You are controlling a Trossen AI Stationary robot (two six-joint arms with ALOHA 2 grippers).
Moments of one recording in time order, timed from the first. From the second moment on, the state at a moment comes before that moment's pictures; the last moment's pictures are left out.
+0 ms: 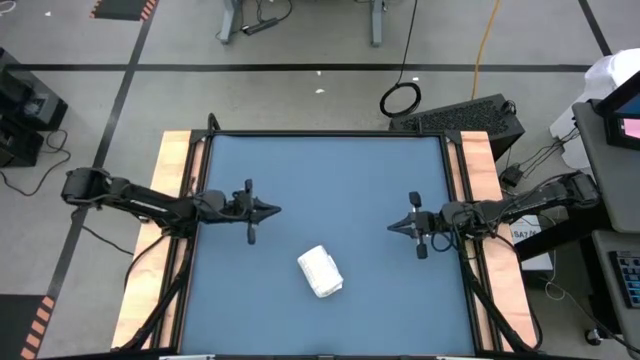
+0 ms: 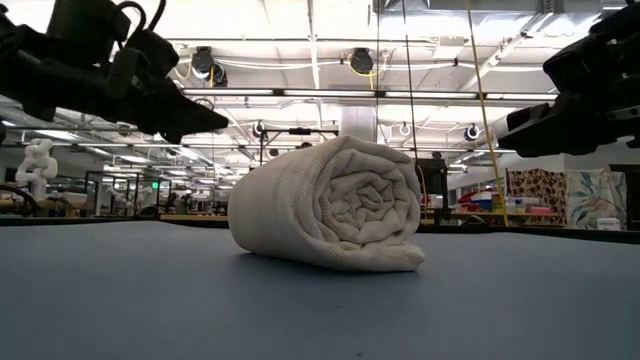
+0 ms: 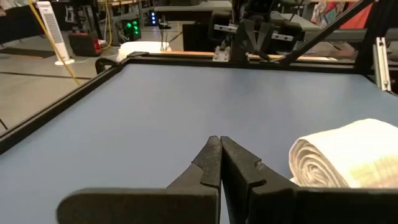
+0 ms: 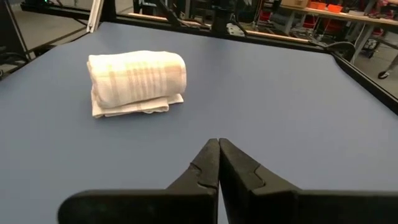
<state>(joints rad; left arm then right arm) 0.00 1.06 0.12 0.79 -0.10 -0.02 0.17 0.60 0.01 0.33 0.12 -0.06</state>
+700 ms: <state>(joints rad) 0.00 0.54 0.12 0.30 -0.10 0.01 0.14 0.40 0.01 0.25 0.10 -0.12</state>
